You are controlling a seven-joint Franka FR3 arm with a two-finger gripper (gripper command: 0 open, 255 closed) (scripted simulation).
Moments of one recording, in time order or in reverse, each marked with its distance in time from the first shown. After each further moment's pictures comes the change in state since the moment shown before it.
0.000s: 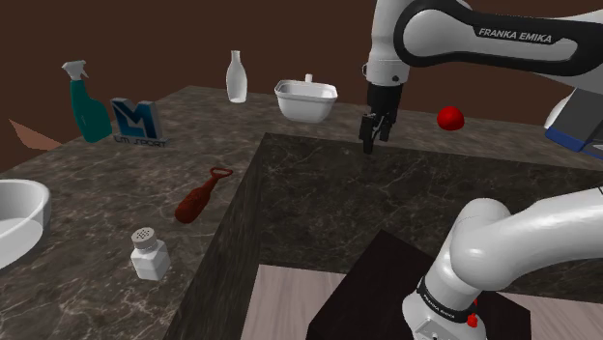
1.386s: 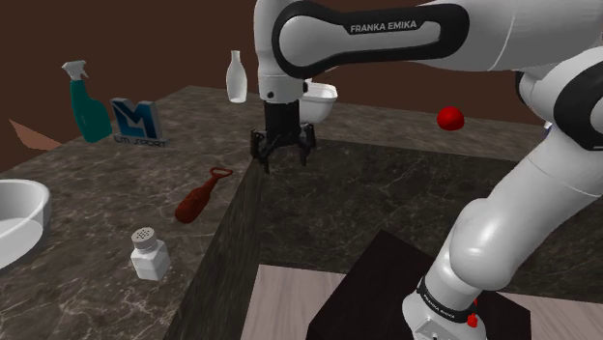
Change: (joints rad) arm -0.017 0.547 0.344 0.357 0.188 0.147 0.752
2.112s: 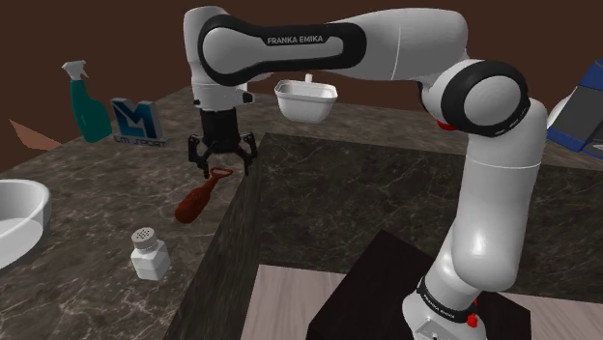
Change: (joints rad) arm 0.074 0.459 0.069 0.439 -0.093 0.004 0.415
